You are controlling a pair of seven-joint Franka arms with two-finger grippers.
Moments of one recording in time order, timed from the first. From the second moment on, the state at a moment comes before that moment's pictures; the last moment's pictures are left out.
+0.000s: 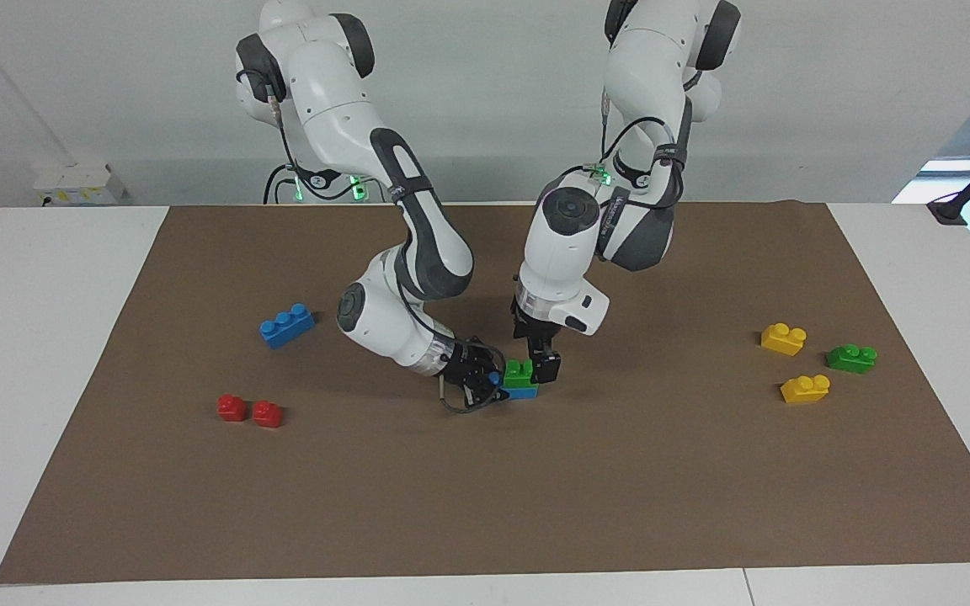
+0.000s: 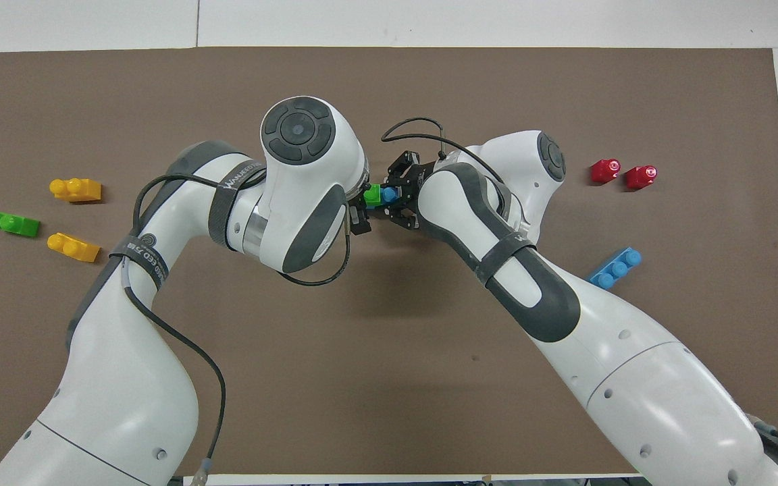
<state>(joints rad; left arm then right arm) -0.56 0.48 -0.02 -1.54 -0.04 2.12 -2.30 0.42 0.65 0.02 -1.62 0.97 2.38 1.29</state>
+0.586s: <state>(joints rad) -0.56 0.49 -0.02 -1.56 -0.02 2.16 -2.31 0.42 0.65 0.02 -1.62 0.97 2.38 1.28</state>
